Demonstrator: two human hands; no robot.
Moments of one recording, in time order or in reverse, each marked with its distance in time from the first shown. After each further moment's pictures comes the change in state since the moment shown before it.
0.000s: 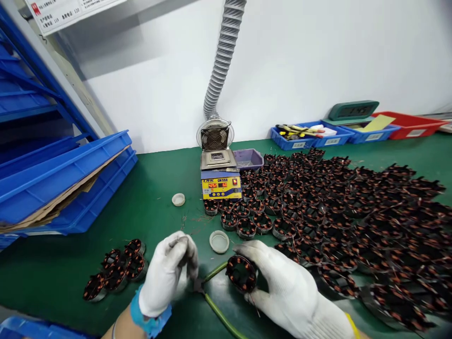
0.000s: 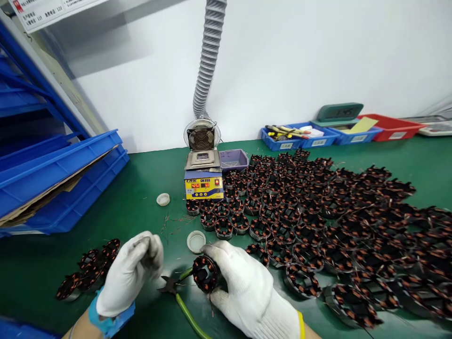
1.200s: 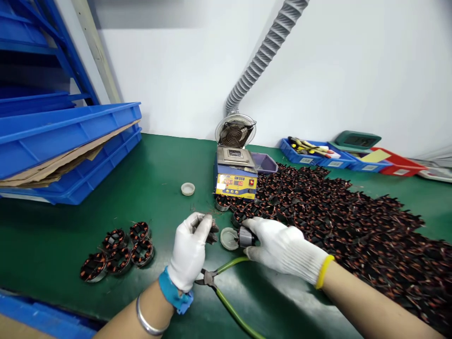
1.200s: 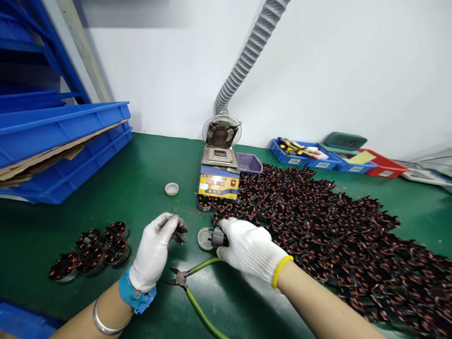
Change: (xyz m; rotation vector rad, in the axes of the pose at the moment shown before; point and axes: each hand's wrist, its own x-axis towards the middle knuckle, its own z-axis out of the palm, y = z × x) left_hand 0.024 -0.008 -0.007 -0.102 0.301 0.036; right_hand 0.094 -0.032 -0.018 -0.544 -0.619 0.274
